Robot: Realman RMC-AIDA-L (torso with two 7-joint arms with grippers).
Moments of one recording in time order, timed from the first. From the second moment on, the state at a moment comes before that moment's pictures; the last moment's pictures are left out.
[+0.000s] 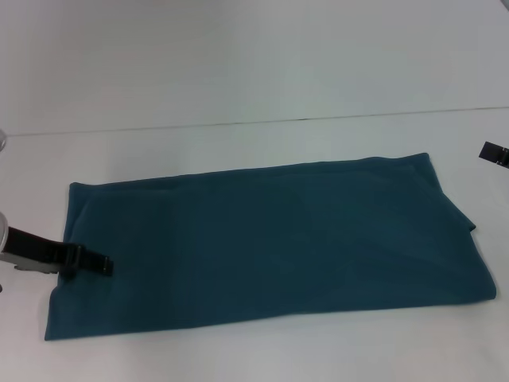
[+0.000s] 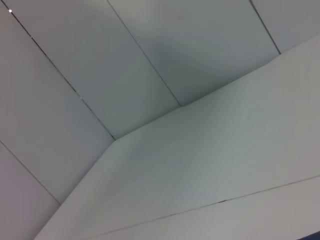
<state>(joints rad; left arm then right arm) -0.73 -2.05 0.76 0.82 2.70 1.33 -2.52 0.41 1.98 -0.34 -0.67 -1.92 -1.43 1.81</state>
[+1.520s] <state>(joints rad) -0.74 -2.03 0.76 0.80 2.78 1.26 -2.62 0.40 1.98 -0.34 -0.67 -1.93 -1.43 1.81</state>
